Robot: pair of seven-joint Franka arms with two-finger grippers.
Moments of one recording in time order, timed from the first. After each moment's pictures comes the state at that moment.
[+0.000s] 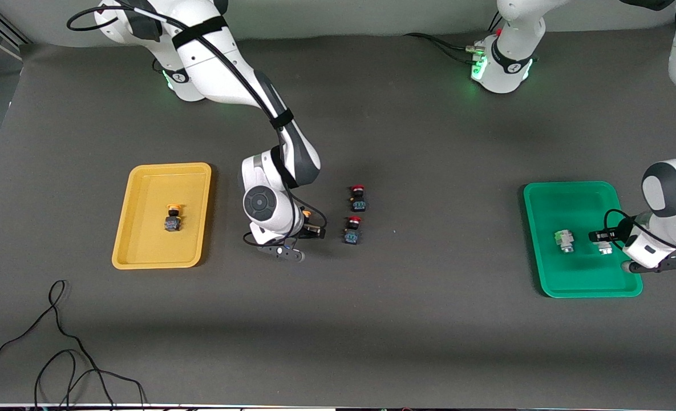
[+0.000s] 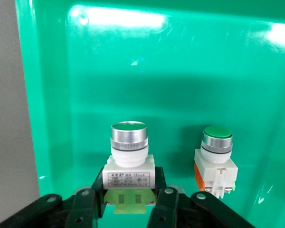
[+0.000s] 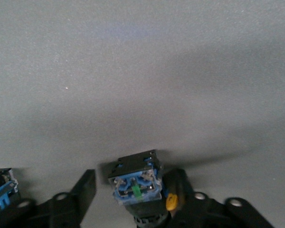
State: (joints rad) left arm 0.40 0.56 -0.14 -1.81 0.15 2.19 0.06; right arm 0.88 0.80 -0.35 -1.62 0.55 2.30 0.56
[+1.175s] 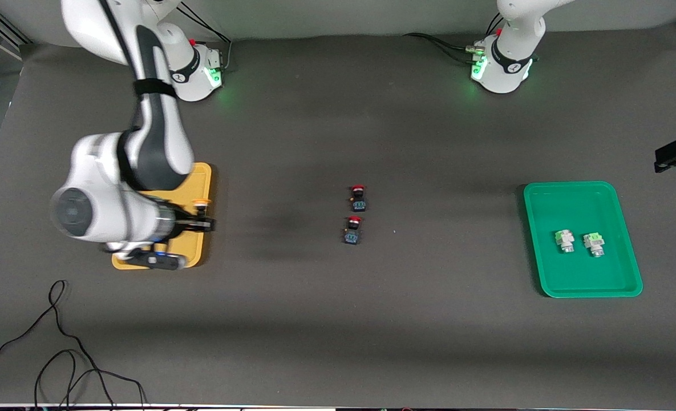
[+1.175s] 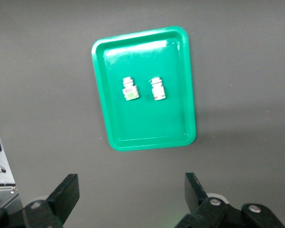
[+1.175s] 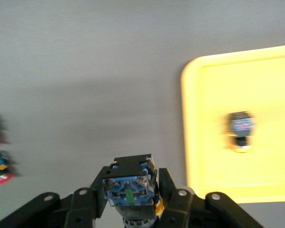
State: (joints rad) left arm 0.40 0.04 -0.31 -1.61 0.14 1.59 0.21; right arm 0.84 0.52 -0.82 -1.59 0.46 1.67 0.03
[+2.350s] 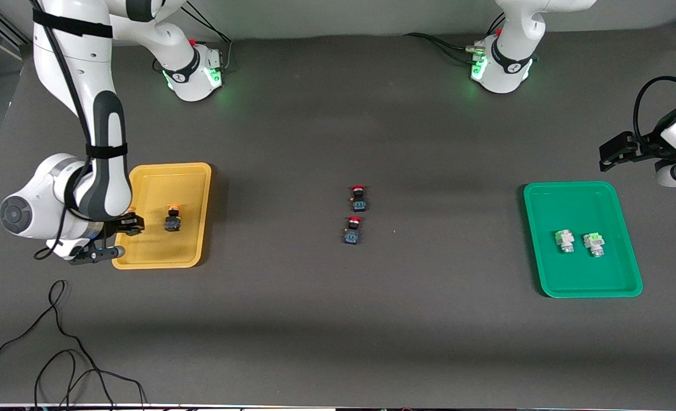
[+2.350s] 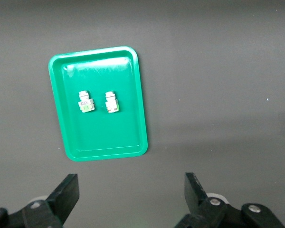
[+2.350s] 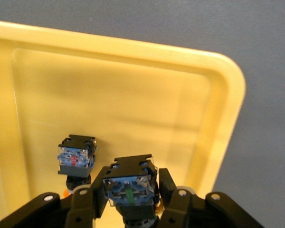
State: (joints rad) left arm -0.11 0.01 0.08 -1.60 0.03 1.58 0.05; right arm 0.67 0.61 -0.87 -1.97 0.51 2.10 -0.62
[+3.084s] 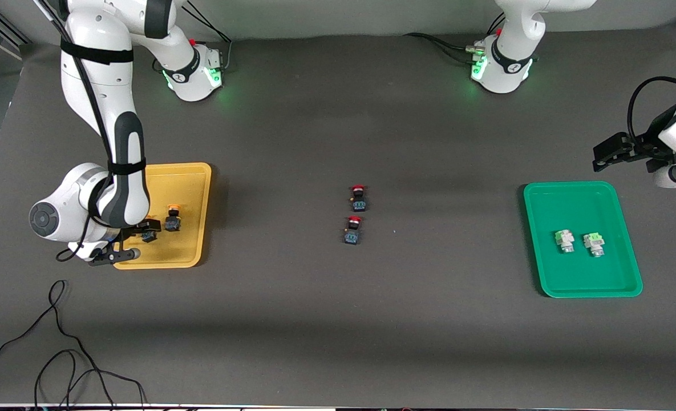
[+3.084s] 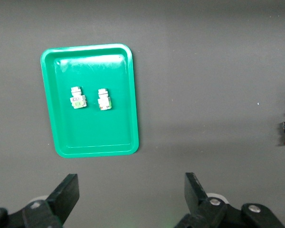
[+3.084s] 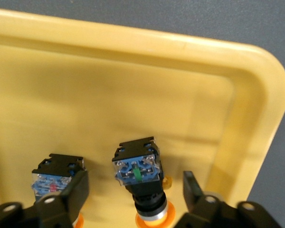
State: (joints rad) left arm -0.10 0.01 0.06 -1.60 0.01 1.58 0.00; right arm 0.68 0.70 -0.85 -1.98 0.61 2.16 -0.66
